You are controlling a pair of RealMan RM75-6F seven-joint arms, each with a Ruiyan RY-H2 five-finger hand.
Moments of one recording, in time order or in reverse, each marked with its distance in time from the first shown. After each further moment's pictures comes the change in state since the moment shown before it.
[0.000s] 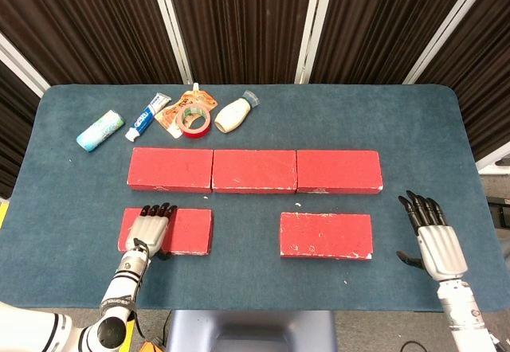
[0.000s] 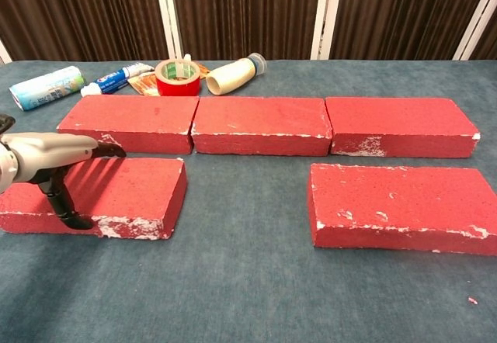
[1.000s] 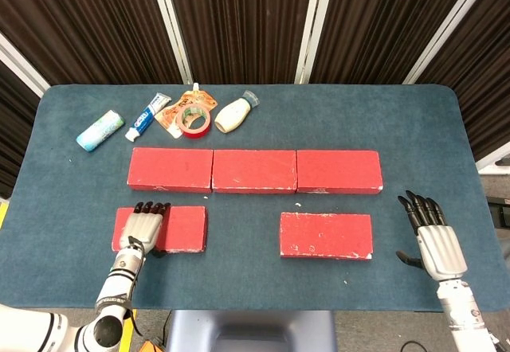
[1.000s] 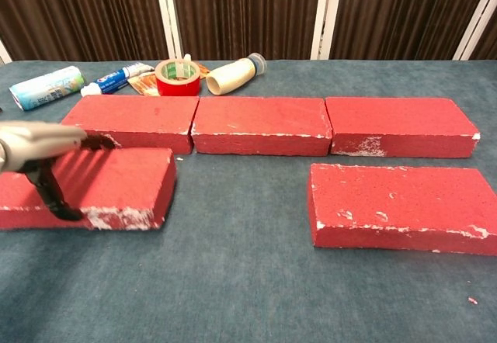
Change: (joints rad) left arm 0.001 0.042 0.001 -0.025 0.011 0.033 0.020; right arm 0.001 0.002 -0.002 -0.002 -0.002 -0.003 0.007
